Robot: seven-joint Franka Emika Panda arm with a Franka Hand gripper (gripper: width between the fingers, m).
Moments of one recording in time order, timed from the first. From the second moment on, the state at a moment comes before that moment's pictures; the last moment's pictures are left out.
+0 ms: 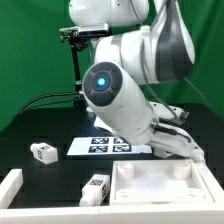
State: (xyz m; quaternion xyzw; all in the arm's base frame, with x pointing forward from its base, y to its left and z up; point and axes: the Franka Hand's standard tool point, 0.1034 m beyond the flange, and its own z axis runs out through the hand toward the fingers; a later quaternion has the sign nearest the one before) arm 0.415 0.078 0.018 -0.86 0.29 0.41 0.08
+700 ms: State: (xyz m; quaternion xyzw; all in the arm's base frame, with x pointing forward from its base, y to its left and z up) arm 0.400 0.085 0.010 -0.86 0.28 0.43 0.08
